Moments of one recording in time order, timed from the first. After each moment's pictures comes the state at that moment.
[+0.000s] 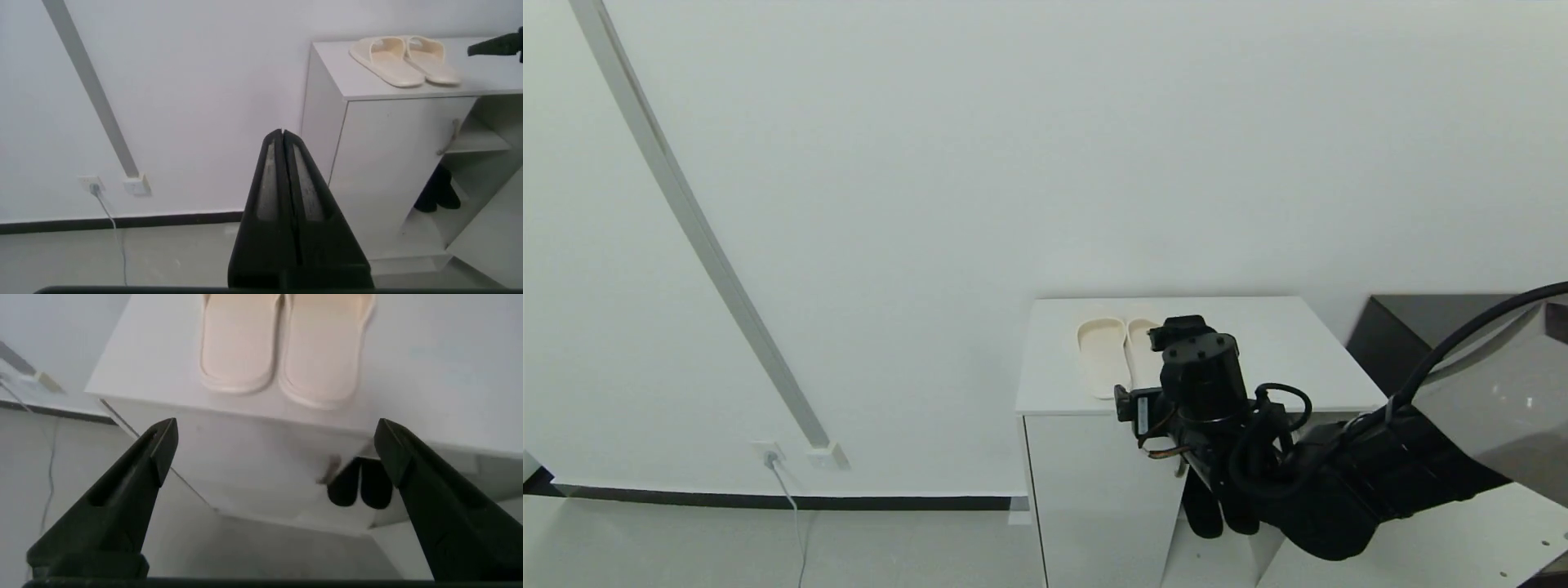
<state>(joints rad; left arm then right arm) 0.00 0.00 0.00 0.00 -0.02 0.01 0.76 2.06 -1.00 -0.68 -0.56 0.26</state>
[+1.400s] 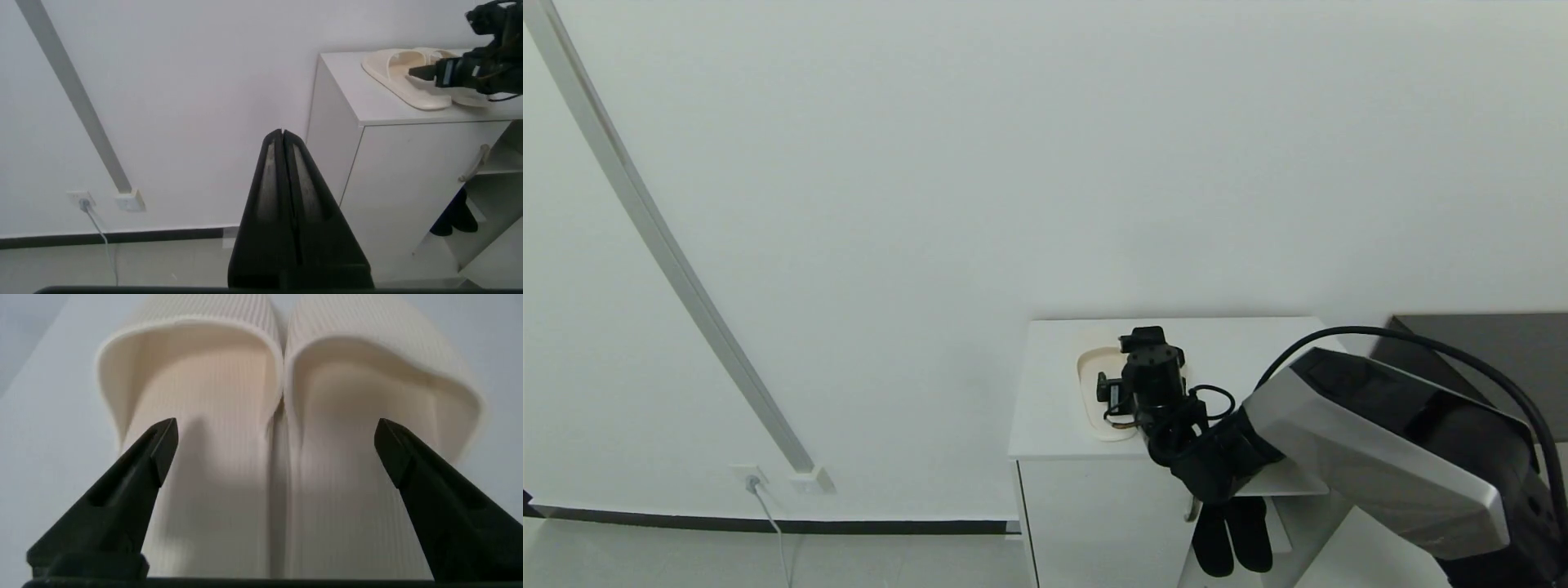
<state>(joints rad) 0.00 0.00 0.00 0.00 -0.01 0.01 0.64 2.50 -1.43 -0.81 -0.53 0.18</state>
